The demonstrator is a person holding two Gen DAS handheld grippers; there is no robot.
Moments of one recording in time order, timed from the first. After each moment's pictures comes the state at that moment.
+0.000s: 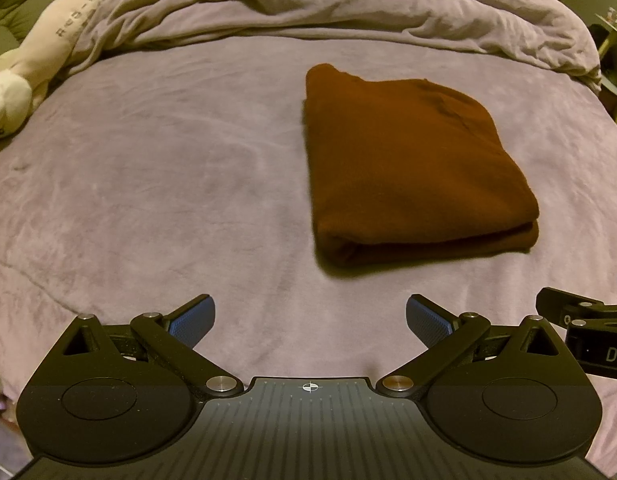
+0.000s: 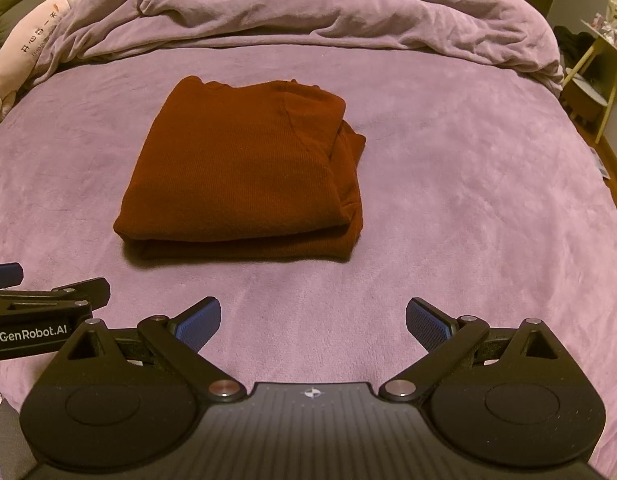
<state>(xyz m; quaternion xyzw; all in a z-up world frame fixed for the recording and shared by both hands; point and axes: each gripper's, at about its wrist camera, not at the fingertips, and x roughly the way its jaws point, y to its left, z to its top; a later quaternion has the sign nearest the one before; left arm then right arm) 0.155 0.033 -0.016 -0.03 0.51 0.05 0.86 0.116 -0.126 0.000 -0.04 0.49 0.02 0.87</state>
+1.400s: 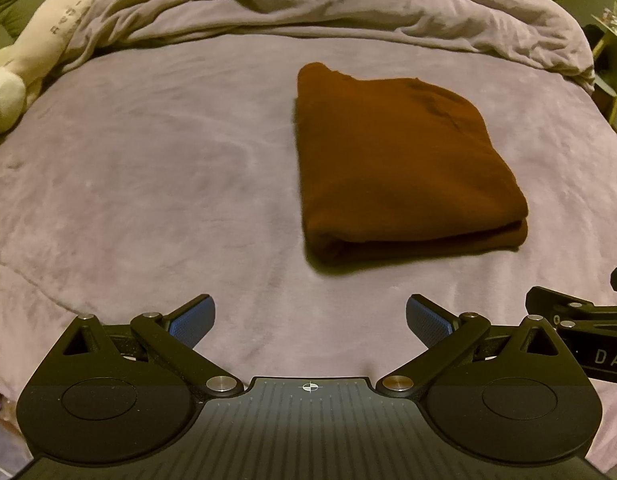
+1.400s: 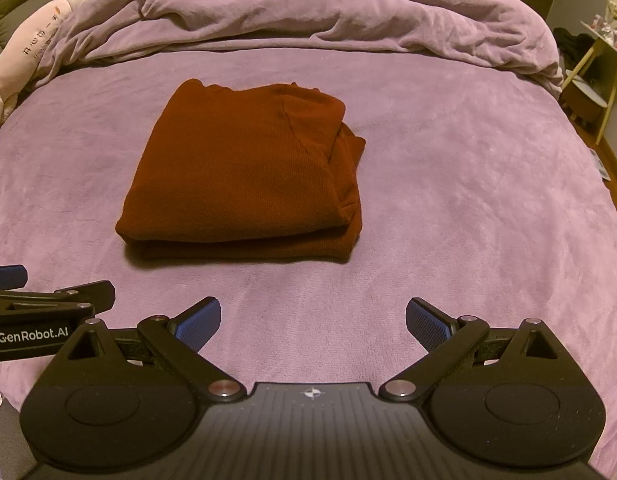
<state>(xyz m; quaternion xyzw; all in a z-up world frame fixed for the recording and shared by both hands) 0.152 0.027 -0.013 -0.03 0.51 0.04 0.86 0.116 -0.127 0.002 -0.04 0.49 0.02 0.87</state>
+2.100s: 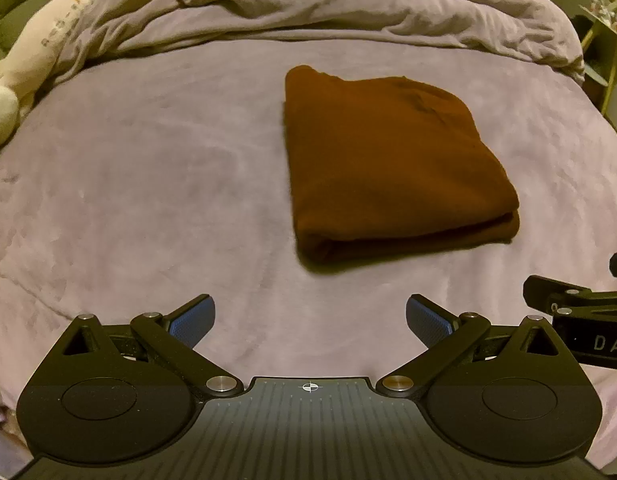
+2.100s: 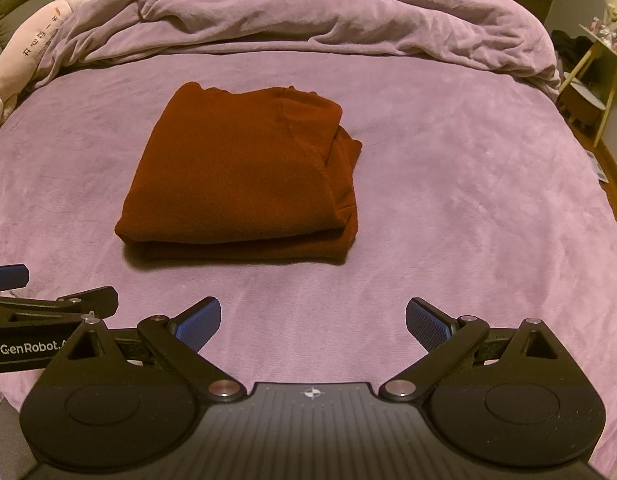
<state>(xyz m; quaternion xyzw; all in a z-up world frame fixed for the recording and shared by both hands) 0.149 0.017 -0.012 -0.02 0.51 0.03 0.86 0.113 -0.130 0.005 -0.04 0.49 0.02 0.87</state>
